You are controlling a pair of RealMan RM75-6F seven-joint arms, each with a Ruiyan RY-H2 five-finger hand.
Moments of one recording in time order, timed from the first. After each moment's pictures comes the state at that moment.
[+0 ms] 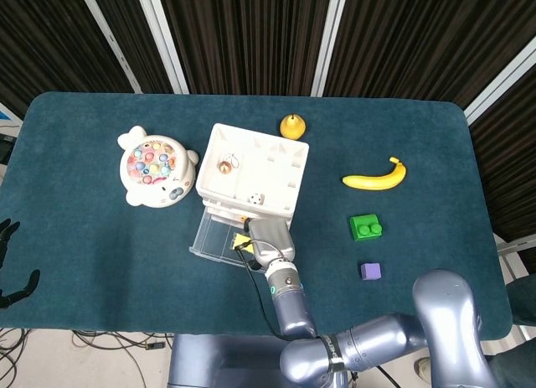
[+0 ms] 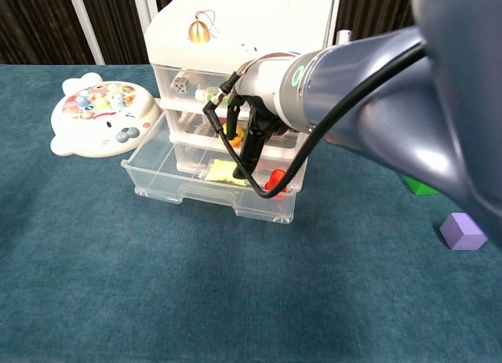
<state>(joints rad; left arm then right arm) -0.03 -1.03 -0.06 -1.76 1.38 1.45 -0.16 1.26 -1.77 0.44 -1.90 -0.09 1.52 -0.94</state>
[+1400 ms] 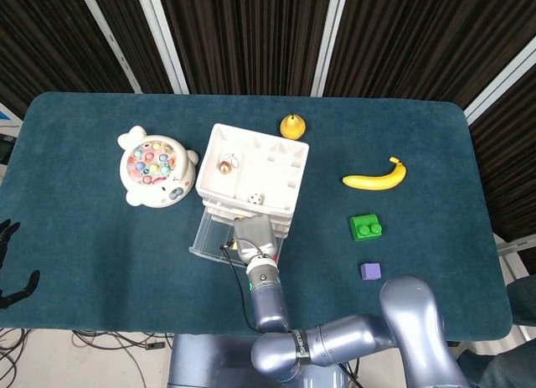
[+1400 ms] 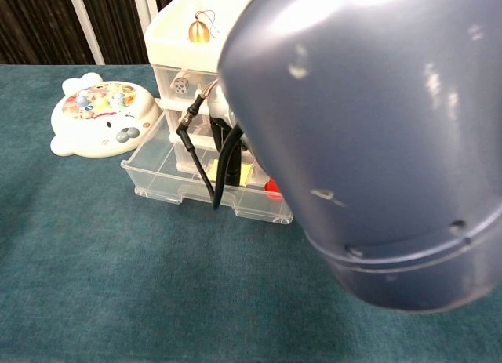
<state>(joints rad) -0.02 -1.03 -0.06 -1.76 1.39 1.45 -0.16 1.35 -1.92 0.50 -1.68 -0.06 1.50 -1.19</state>
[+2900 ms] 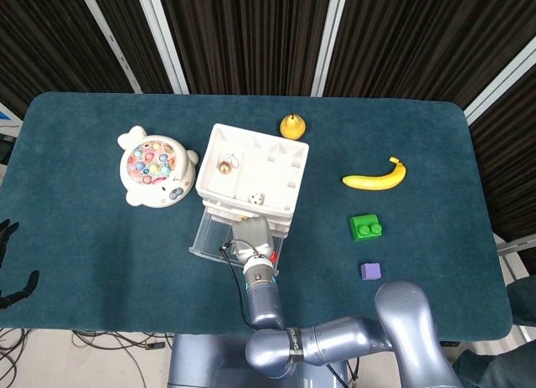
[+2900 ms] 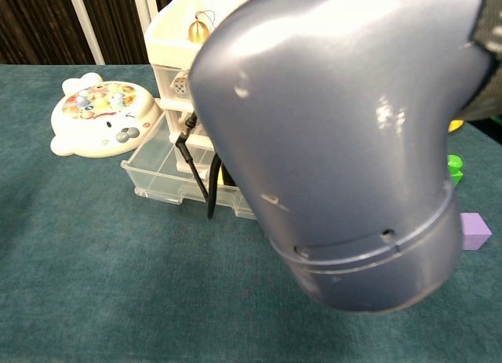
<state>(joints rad) -0.02 -1.02 -0.06 -1.76 1.39 1.45 -0.16 1.33 -1.97 0.53 -1.61 -0.06 1.48 -1.28</state>
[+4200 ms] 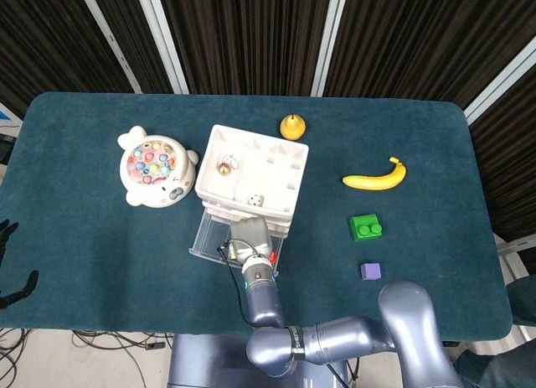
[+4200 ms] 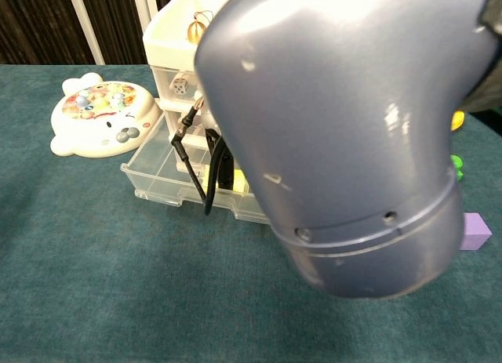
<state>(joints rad) -0.02 -1.02 -0.06 -1.77 1.38 1.44 -0.16 1.31 -1.97 0.56 -1.62 -0.07 1.45 -1.26</state>
